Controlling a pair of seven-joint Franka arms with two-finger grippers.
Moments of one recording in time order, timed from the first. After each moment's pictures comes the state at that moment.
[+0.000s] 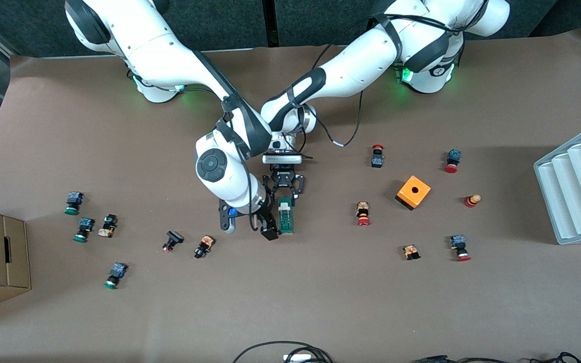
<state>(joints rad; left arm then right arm) -0.71 0.99 -0.43 -1.66 2.04 1.95 -2.49 0.68 0.64 -0.07 -1.57 0.34 2.43 1.82</state>
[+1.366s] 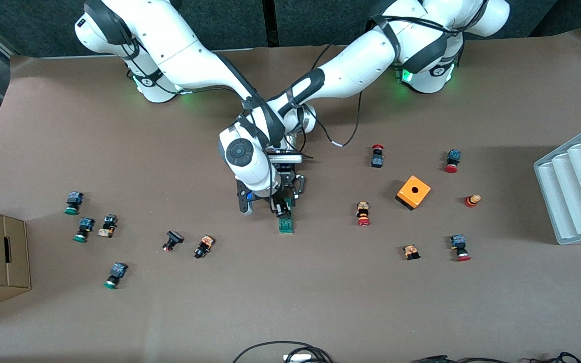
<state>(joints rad) -0.72 1.00 -0.43 -1.66 2.06 1.90 -2.49 0.78 0.68 -0.07 -1.73 0.34 2.63 1.85</state>
